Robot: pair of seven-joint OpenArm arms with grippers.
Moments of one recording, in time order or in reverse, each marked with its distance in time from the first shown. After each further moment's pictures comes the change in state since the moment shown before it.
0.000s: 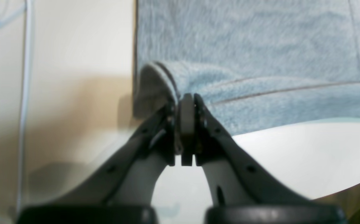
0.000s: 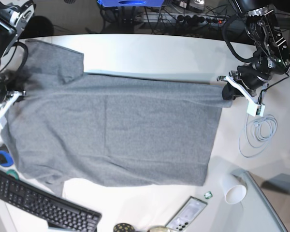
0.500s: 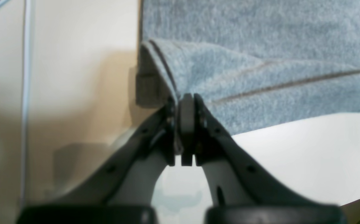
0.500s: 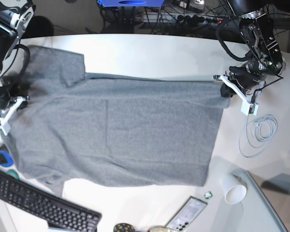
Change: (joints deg) left arm -1.9 2.8 0.0 -2.6 9.6 0.2 -2.9; right arm 0.9 0.0 -3.2 -0.2 0.0 0.0 3.5
